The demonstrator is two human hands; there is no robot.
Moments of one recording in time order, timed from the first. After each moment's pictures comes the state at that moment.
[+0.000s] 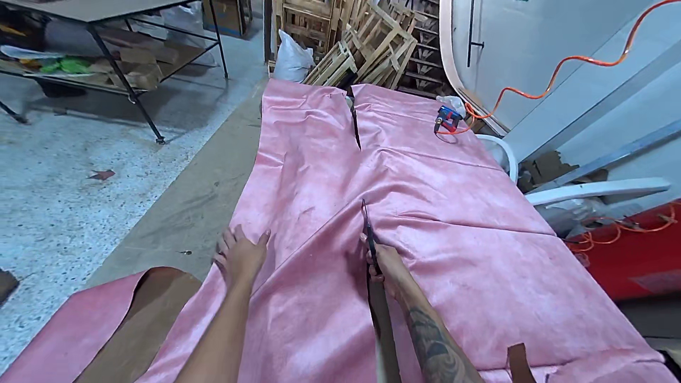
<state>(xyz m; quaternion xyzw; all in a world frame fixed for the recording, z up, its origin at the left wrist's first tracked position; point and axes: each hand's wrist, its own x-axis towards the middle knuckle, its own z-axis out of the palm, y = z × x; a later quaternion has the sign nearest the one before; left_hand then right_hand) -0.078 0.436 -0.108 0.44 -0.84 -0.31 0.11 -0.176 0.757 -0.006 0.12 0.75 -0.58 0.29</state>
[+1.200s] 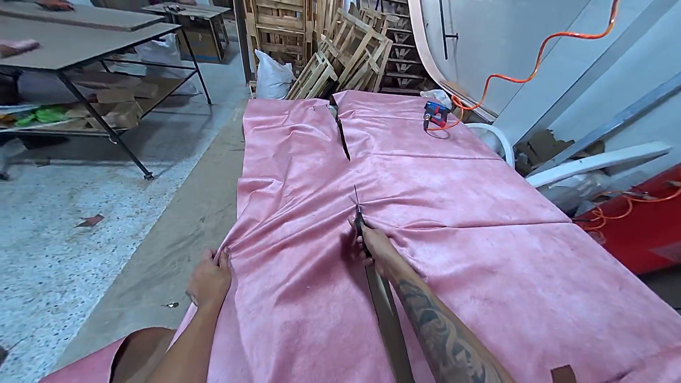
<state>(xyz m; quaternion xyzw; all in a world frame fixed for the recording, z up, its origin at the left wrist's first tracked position) -0.122 0.337 -0.147 0.45 -0.86 -0.21 0.13 -0.253 0.702 -0.004 0.13 0.74 -0.61 0.27</state>
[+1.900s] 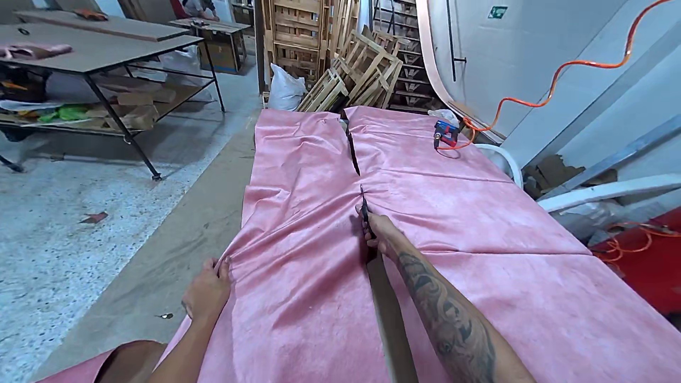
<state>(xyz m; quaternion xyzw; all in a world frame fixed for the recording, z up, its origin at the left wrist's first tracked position) -0.125 0.333 -0.153 0.46 -0.86 -0.20 0.12 -0.347 0.676 0.004 0.12 0.76 -0.58 0.26</state>
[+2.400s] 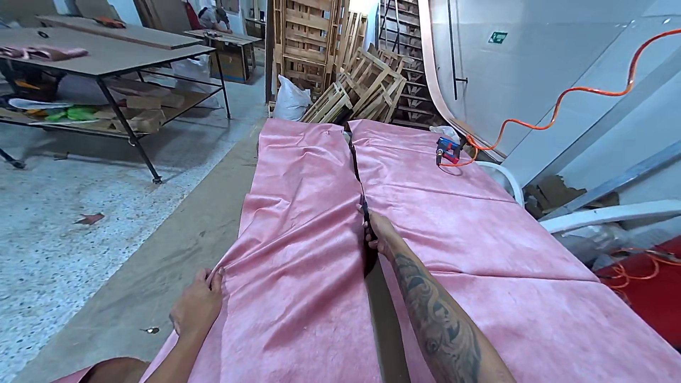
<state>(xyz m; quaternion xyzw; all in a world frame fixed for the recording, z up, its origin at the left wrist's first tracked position) -0.126 0.330 -0.158 0.45 -0.86 -0.19 0.12 -0.388 0.663 0.008 0.12 0.77 -0.58 0.23</state>
